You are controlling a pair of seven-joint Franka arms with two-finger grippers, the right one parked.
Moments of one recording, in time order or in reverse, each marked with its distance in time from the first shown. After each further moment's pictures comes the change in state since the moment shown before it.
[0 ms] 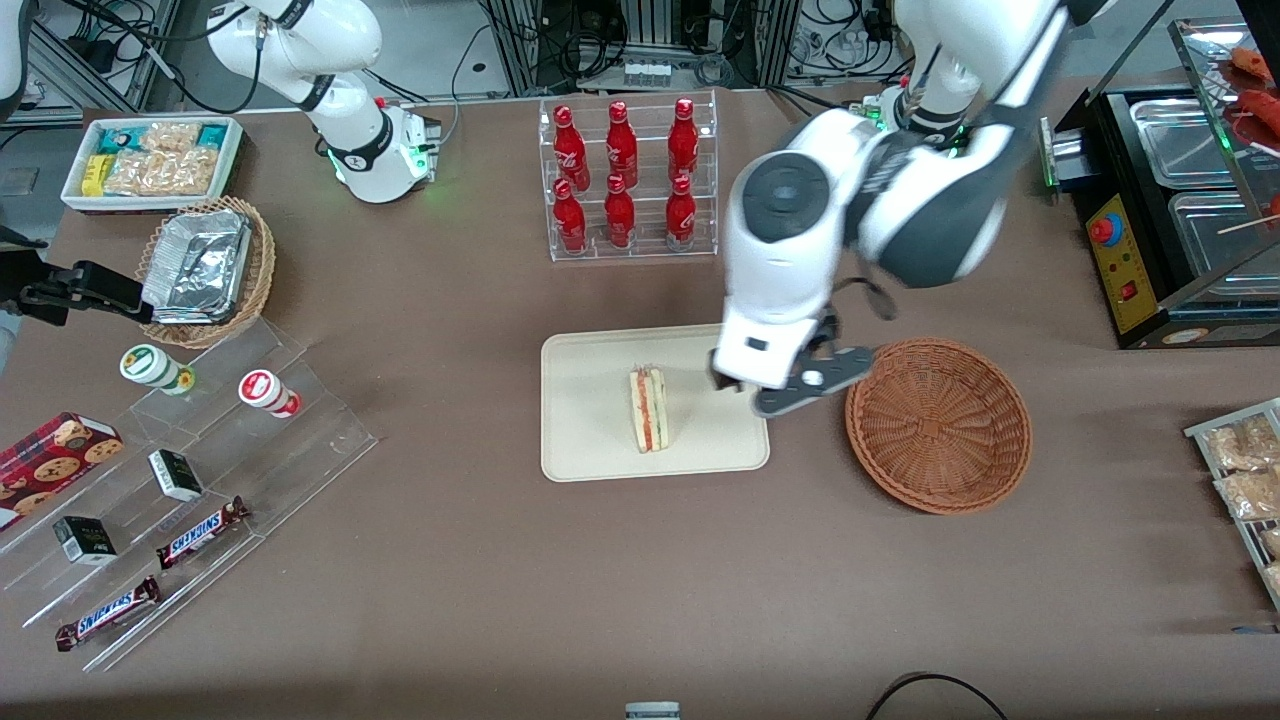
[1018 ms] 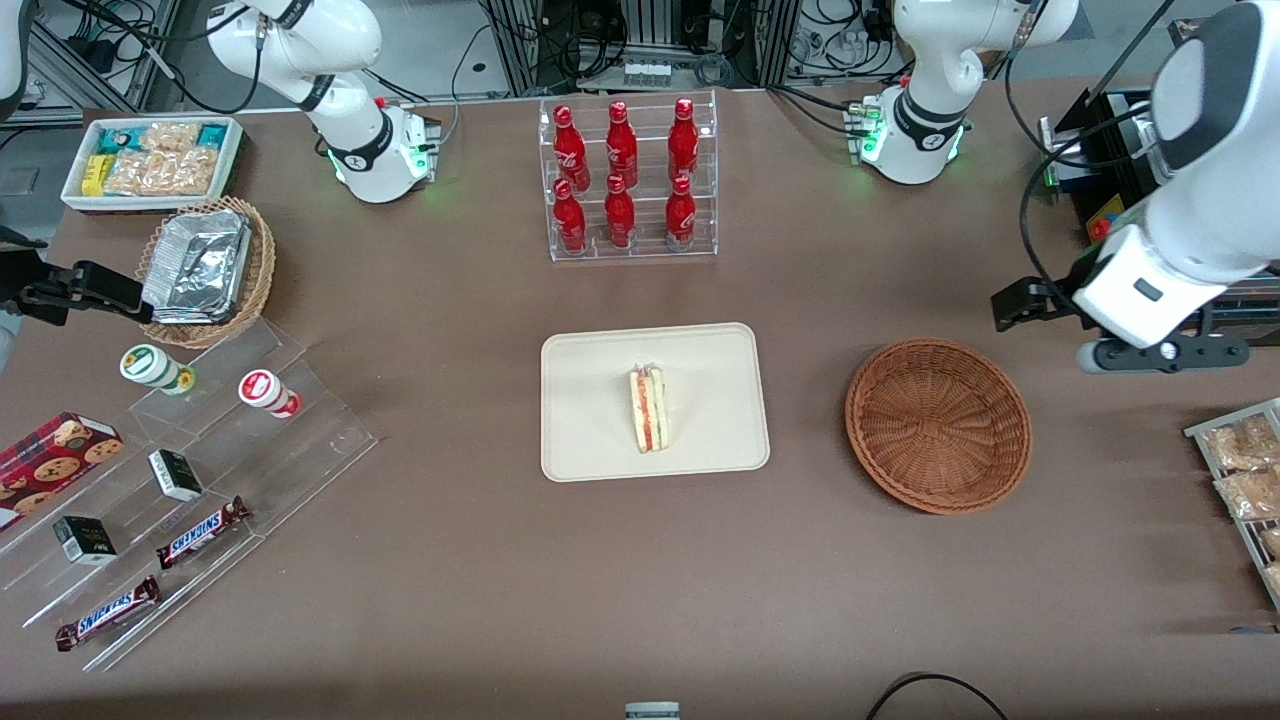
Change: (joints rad) arm 0.163 -0.319 0.368 -0.232 -0.267 -0.080 0.842
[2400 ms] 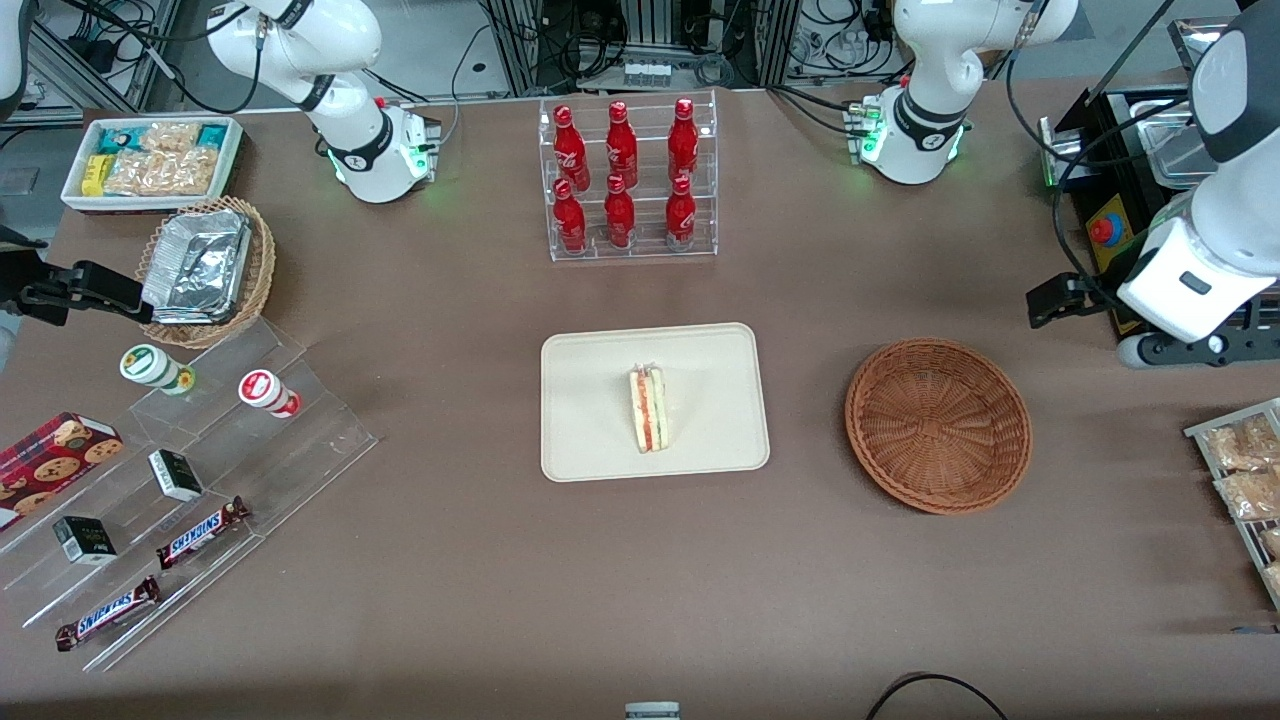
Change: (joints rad) arm 0.048 -0.037 -0.031 -0.018 0.054 -0.010 0.011
